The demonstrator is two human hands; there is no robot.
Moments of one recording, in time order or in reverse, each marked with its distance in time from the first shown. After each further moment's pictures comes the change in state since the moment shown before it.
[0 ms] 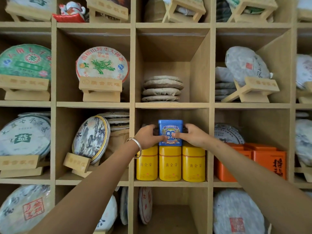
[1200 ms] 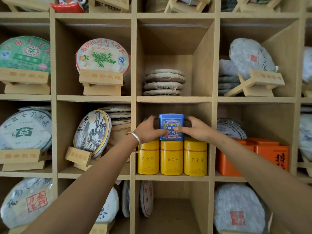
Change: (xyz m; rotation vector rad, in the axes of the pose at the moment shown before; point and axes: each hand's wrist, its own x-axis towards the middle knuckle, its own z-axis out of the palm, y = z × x) left_hand -0.003 0.002 -0.006 -0.007 -0.007 -0.064; right_hand 0.005 0.006 -0.004 -0.063 0.024 -0.030
